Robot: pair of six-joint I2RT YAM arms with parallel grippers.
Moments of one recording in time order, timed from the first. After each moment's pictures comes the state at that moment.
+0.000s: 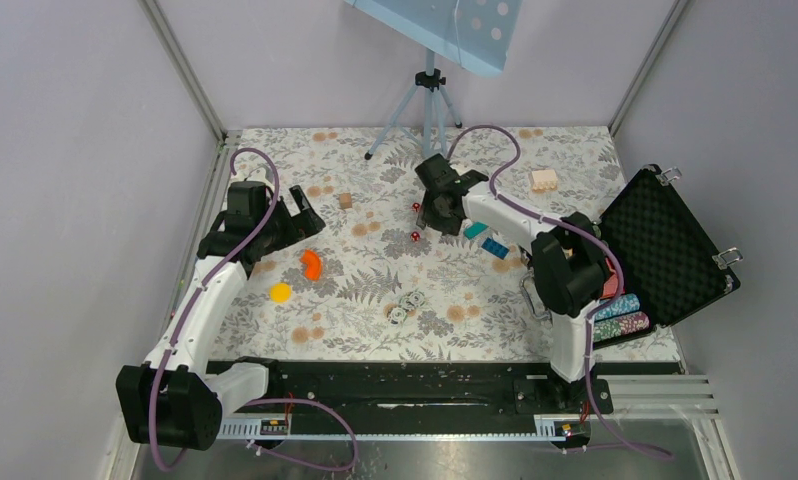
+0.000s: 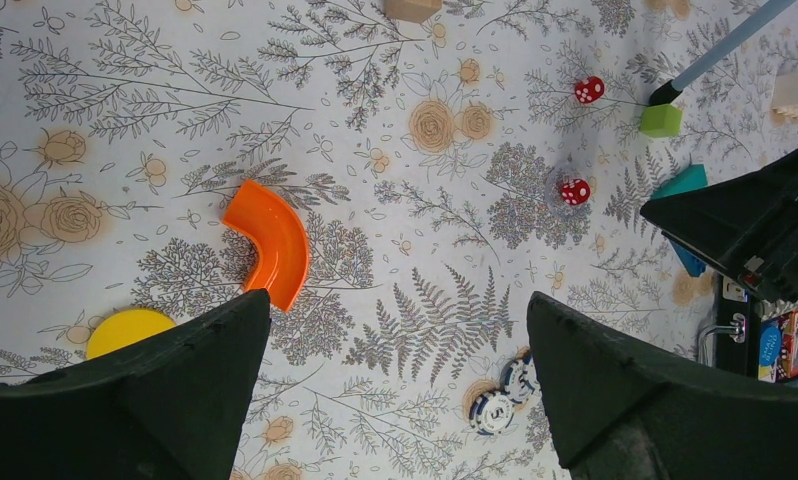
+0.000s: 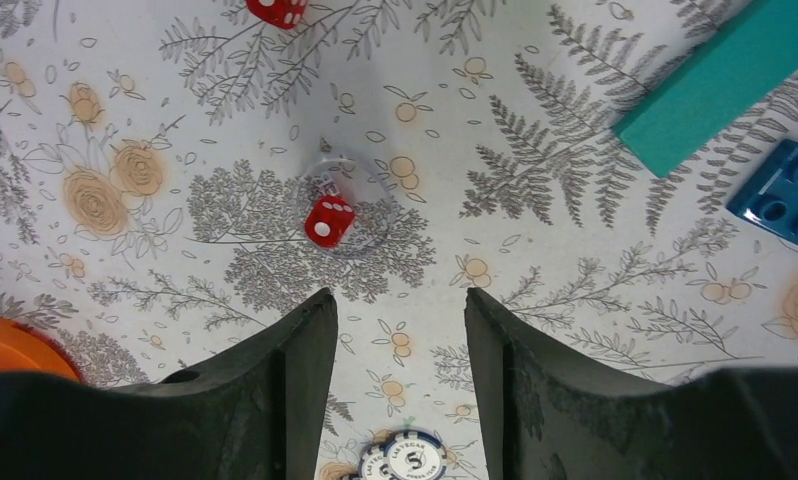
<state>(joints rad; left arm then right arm) -0.10 1.10 0.93 -0.54 0.14 -0.50 0.62 1.98 1.56 -0.70 0.19 0.84</state>
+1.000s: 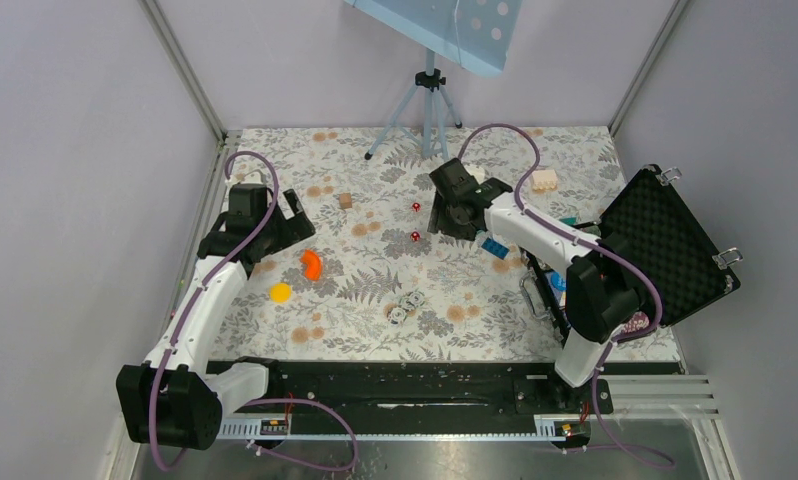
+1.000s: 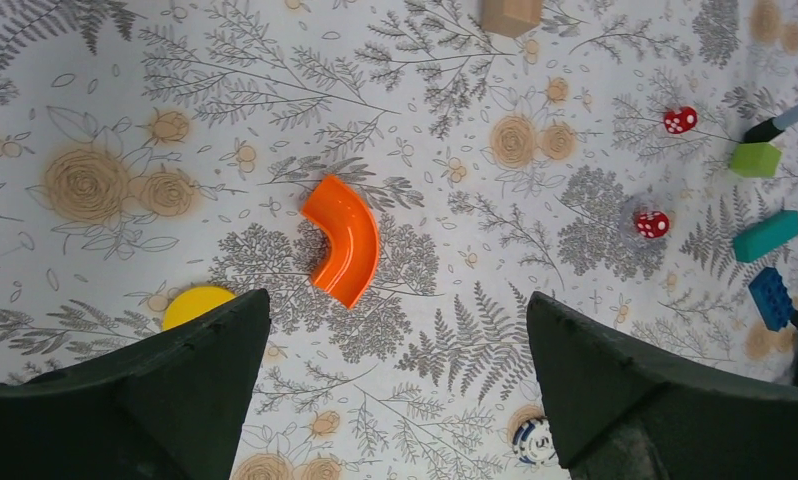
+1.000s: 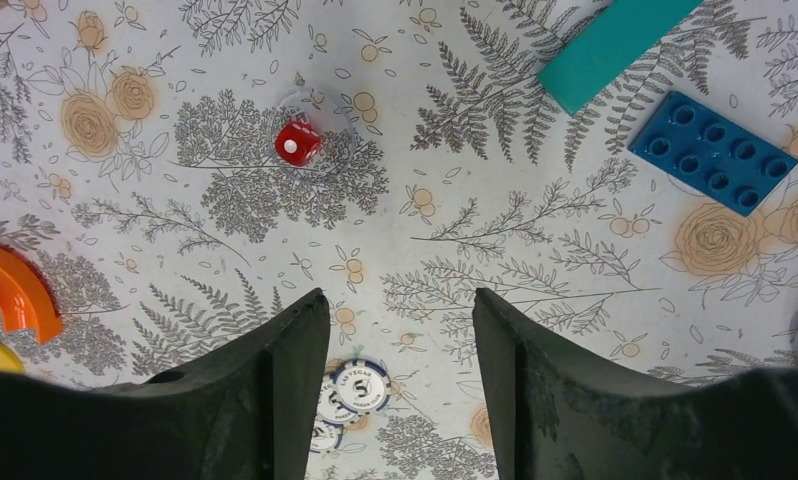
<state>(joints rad) -0.10 1.10 0.92 -0.58 0.00 -0.50 0.63 1.75 1.40 -0.72 0.22 0.78</state>
